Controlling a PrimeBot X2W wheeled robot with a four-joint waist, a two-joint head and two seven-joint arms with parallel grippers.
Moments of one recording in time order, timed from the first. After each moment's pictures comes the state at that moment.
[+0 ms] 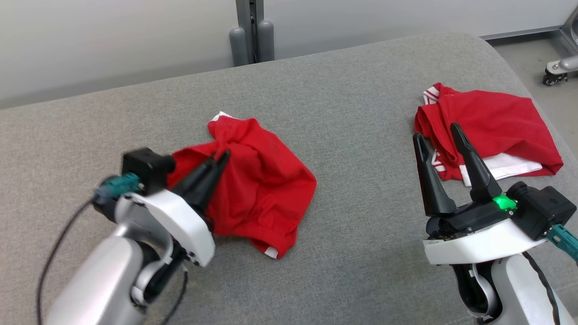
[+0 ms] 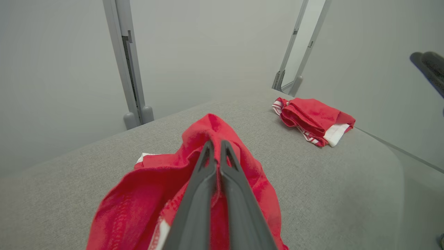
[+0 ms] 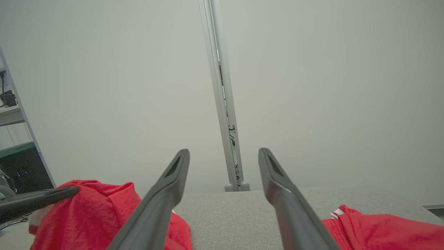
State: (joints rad) left arm -0.41 0.37 -0.50 0.06 -0.64 -0.05 0.16; right arm -0.26 -0.11 0.23 0.04 0.37 0.13 -0.26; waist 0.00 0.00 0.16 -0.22
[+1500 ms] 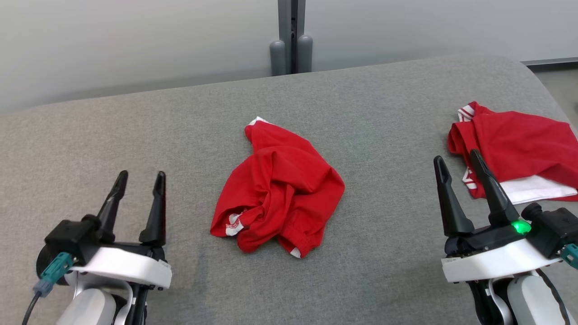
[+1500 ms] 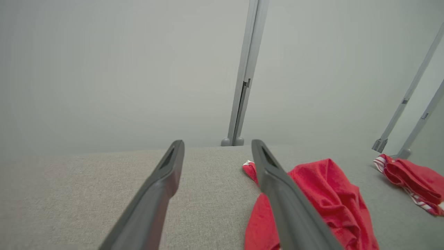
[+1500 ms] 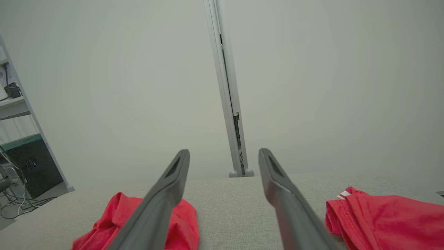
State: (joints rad) left arm -0.19 0.35 -0.35 0.14 -0.59 0.13 -0.26; right arm -0.17 -0.13 0.17 0.06 0.37 0.13 -0.26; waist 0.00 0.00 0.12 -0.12
